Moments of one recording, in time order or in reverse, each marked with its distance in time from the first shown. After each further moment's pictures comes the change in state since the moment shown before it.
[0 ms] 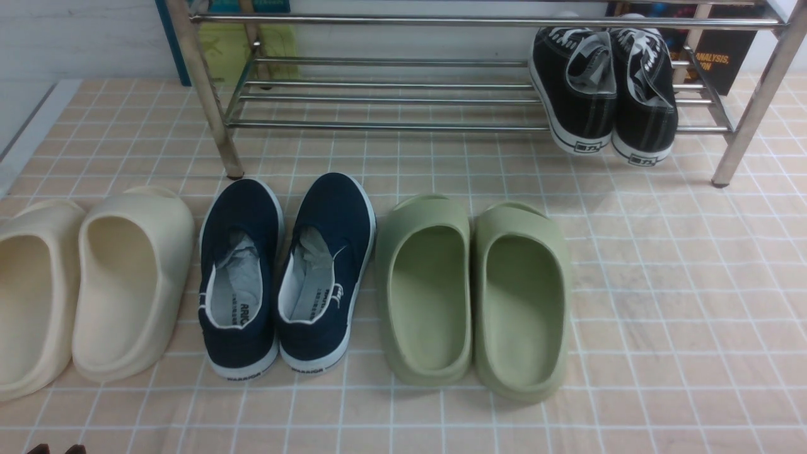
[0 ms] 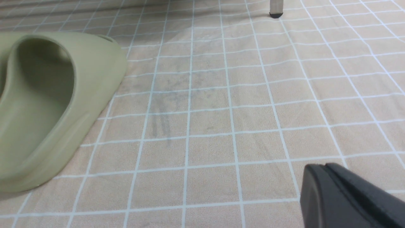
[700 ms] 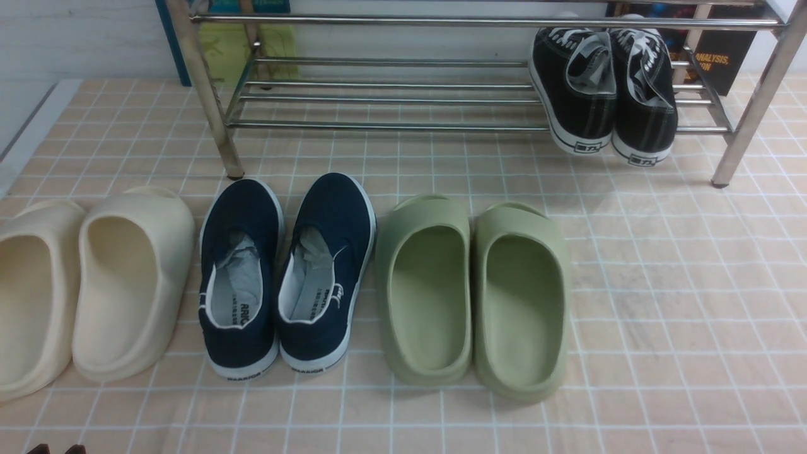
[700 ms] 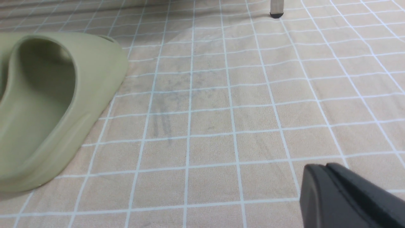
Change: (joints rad) right arm 0.000 0.000 0.000 0.003 0.001 0.000; left arm 0.000 0.000 0.000 0.000 0.000 0.000
